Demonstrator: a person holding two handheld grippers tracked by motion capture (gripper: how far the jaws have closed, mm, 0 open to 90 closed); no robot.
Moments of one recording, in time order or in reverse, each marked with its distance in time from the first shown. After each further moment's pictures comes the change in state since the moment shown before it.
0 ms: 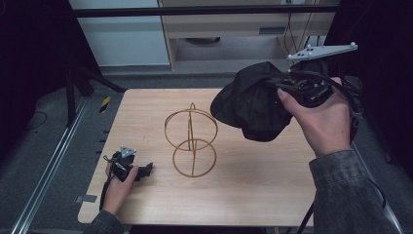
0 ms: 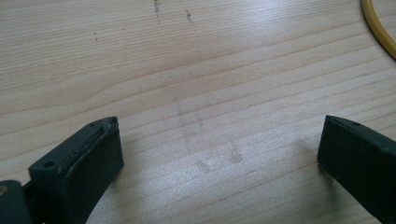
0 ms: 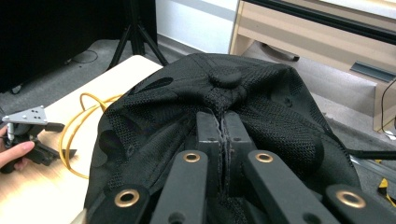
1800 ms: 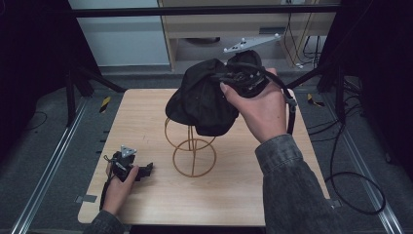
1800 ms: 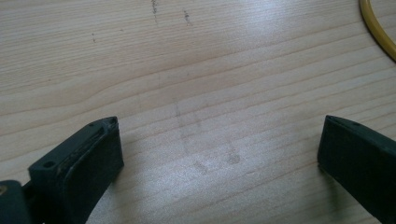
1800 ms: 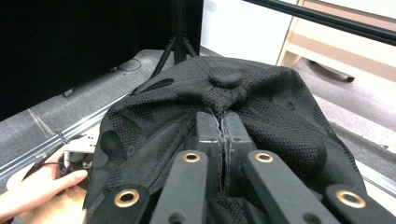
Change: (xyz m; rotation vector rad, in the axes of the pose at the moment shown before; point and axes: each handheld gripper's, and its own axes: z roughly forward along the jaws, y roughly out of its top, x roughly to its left) left arm -0.001 0.000 0.000 -0.001 -0.004 -0.001; right arm 0.068 0.040 0.067 -0.030 0.166 -0.036
